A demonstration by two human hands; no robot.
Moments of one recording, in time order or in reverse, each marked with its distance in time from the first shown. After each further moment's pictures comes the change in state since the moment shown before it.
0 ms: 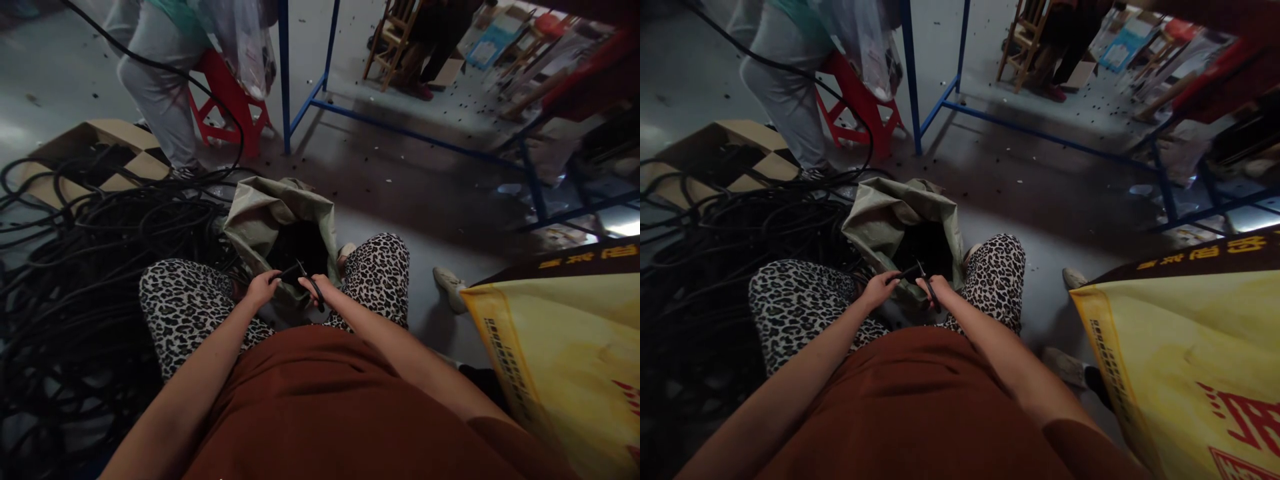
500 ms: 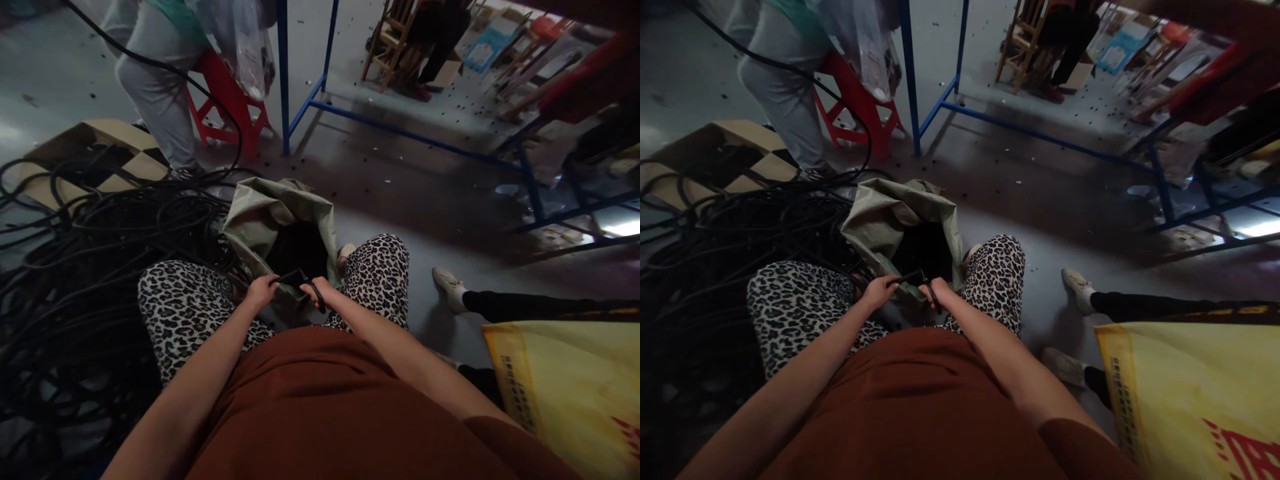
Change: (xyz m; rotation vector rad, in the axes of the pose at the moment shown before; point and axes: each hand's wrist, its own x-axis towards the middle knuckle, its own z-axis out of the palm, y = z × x) left_hand 0.000 0.003 -0.001 0.152 -0.097 -0.110; right_hand 0.012 0.005 0.001 -0.159 0.000 0.061
